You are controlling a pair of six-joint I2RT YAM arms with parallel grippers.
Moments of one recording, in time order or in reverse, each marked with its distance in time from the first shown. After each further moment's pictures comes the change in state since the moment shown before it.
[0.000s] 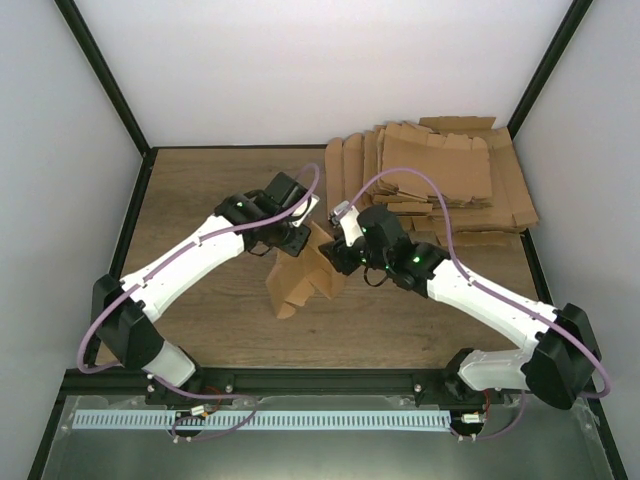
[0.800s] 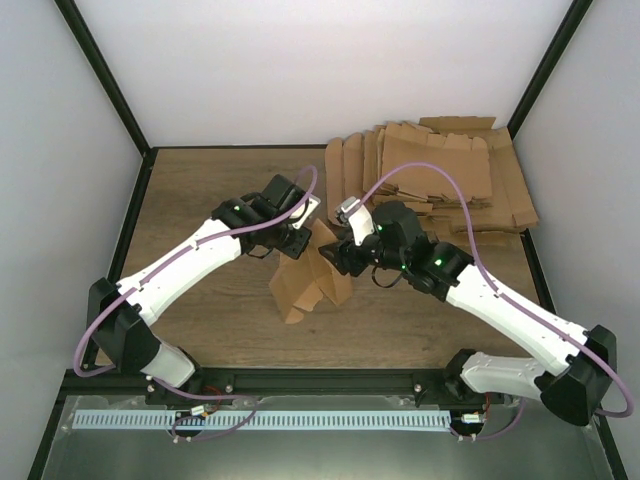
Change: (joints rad) left arm 0.000 -0.035 -0.046 0.050 0.062 0.010; right arm 0.018 -0.105 0.076 -0.146 -0.088 0.004
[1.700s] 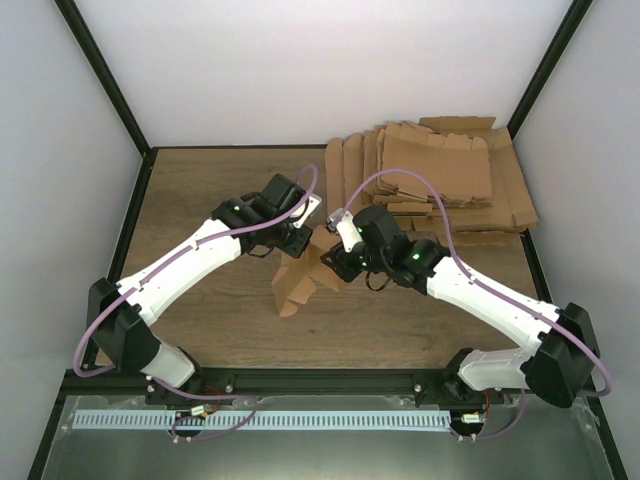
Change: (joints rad) left arm 0.000 0.000 0.000 0.020 0.007 0.006; right arm 0.003 0.110 -0.018 -0.032 0.010 0.011
